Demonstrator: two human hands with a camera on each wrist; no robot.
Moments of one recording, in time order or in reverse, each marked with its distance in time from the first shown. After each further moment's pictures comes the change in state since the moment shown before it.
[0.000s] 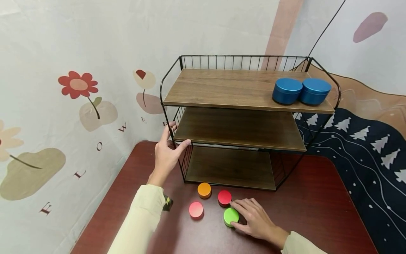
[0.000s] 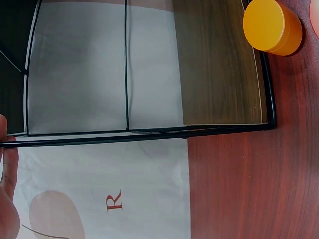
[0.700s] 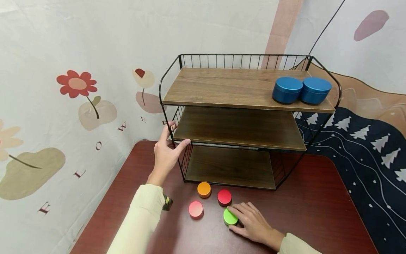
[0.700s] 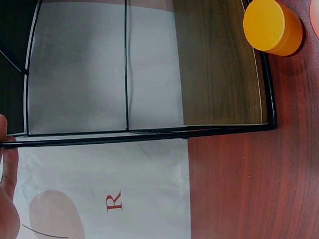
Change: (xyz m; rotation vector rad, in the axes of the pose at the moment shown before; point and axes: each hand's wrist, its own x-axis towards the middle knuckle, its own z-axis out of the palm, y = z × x) left_hand -0.005 0.041 -0.006 0.009 -0.004 0.005; right_hand -0.009 -0.005 0.018 -0.016 -0.029 -0.018
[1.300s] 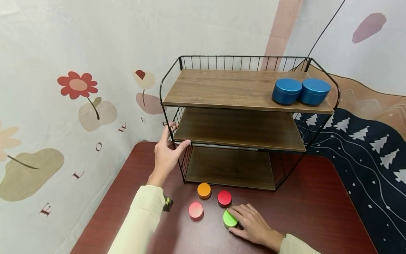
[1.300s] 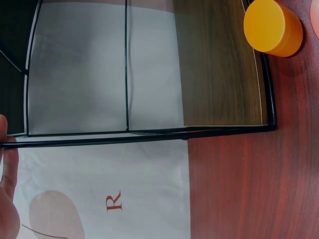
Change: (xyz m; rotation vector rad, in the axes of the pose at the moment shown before) left_hand 0.004 -0.041 0.006 -0.011 0.006 -0.003; right_hand 0.001 -0.004 -0.003 0.004 -0.030 -0.005
